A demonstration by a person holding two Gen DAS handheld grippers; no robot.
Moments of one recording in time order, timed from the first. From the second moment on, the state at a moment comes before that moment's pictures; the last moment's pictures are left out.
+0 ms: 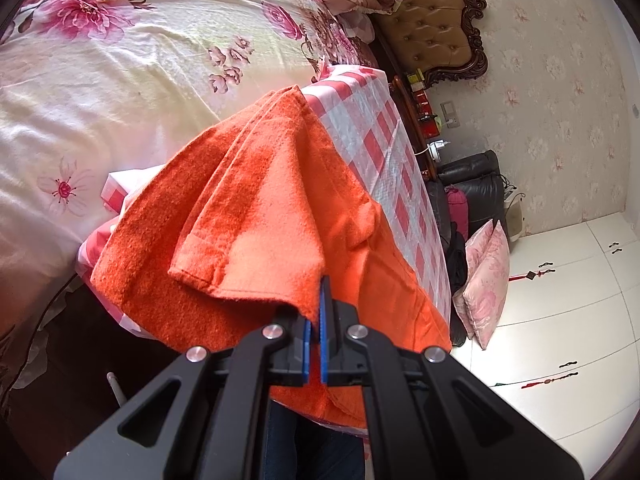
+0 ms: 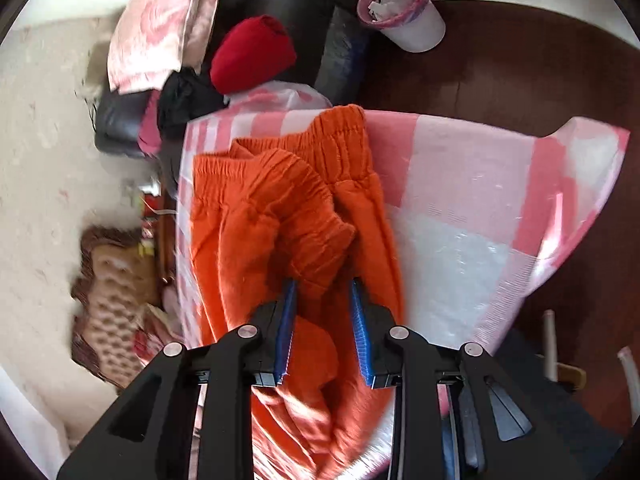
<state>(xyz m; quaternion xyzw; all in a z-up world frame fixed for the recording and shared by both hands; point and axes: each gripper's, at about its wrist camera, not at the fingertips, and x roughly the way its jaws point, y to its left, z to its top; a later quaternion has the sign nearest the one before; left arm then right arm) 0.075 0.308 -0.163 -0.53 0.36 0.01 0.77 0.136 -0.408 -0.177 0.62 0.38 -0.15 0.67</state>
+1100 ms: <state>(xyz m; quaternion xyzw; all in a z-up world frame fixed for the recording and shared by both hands) 0.055 0.325 -0.170 -0.58 0.34 -0.01 0.74 0.126 -0.456 -0.159 0.56 0.38 -0.06 0.74</state>
